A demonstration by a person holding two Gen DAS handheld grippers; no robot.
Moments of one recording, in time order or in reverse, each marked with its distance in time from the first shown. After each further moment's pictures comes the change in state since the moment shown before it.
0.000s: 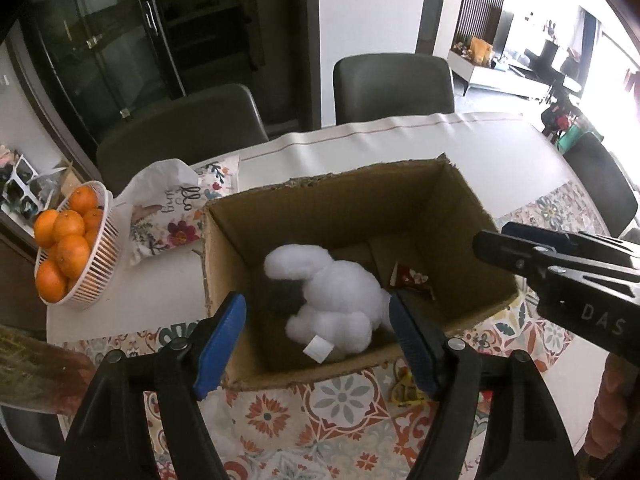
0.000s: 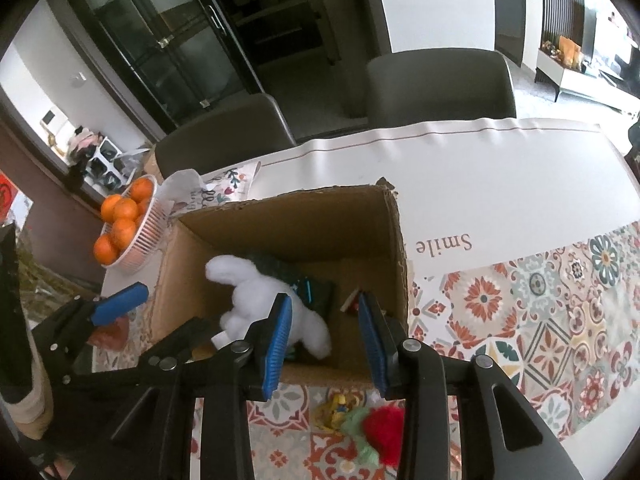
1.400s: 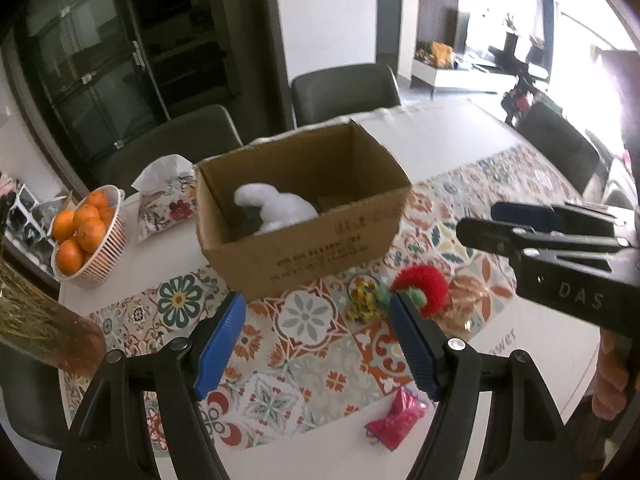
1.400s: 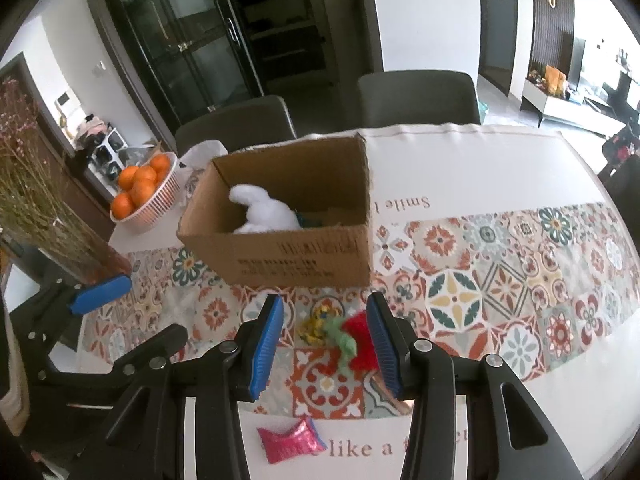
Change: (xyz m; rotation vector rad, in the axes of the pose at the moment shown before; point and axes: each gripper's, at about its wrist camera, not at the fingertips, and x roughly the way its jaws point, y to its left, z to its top) left arm -0.098 -0.059 -0.109 0.085 -0.128 -0.020; right arm -0.090 -0.003 -0.117 -0.066 -0.087 -0.063
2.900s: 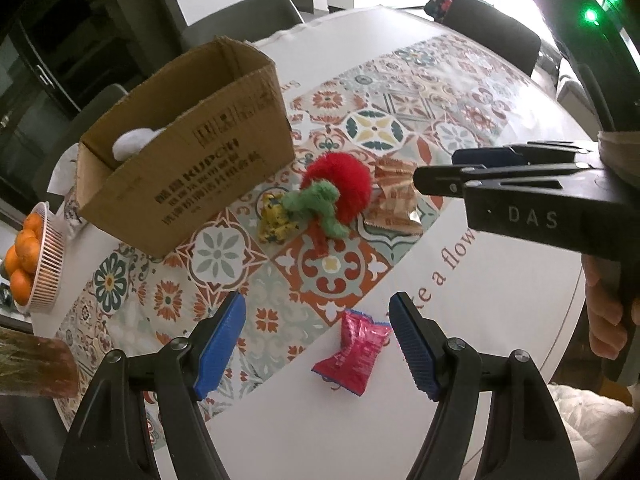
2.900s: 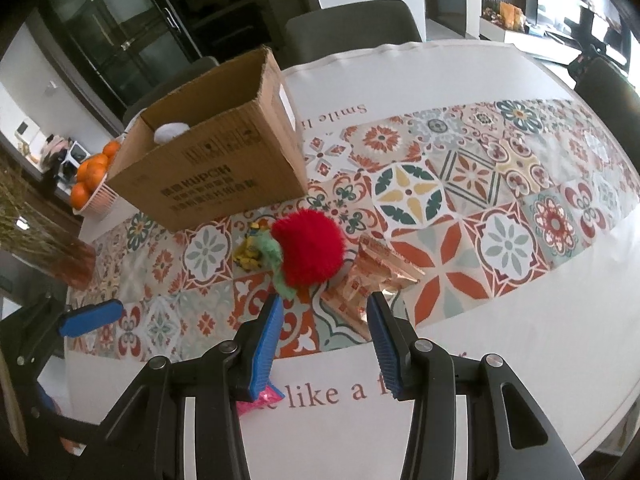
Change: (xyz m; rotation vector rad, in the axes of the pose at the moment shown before) left arm 0.044 -0.085 -0.055 0.289 0.211 -0.134; right arm 0.033 -0.063 -0.089 0.189 0.111 -0.052
